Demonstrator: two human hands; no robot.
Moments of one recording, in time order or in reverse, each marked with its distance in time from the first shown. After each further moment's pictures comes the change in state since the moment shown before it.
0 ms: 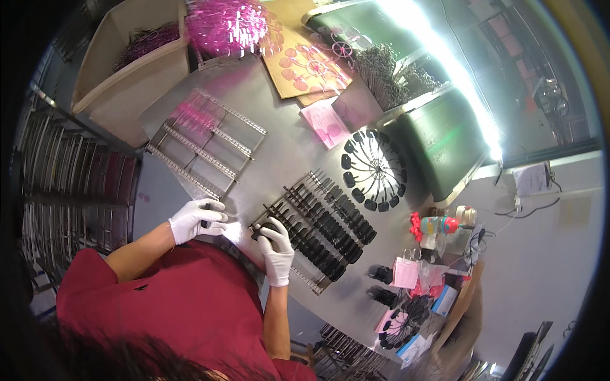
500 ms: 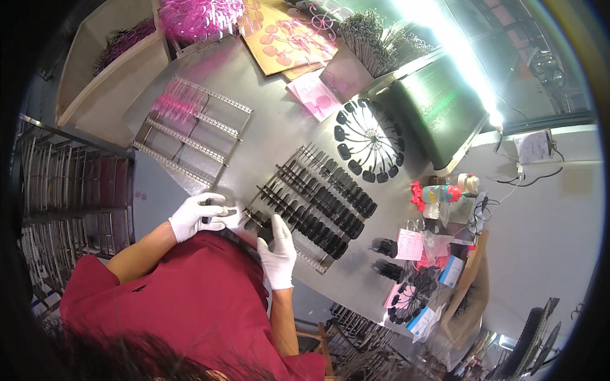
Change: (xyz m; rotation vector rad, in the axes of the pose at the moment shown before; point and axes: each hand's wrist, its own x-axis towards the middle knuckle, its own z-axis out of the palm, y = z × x) left_hand 0.012 -0.019 0.011 -0.013 -0.050 -0.047; right_hand -0.042 -0.020 -0.013 -0.498 0.066 -0.122
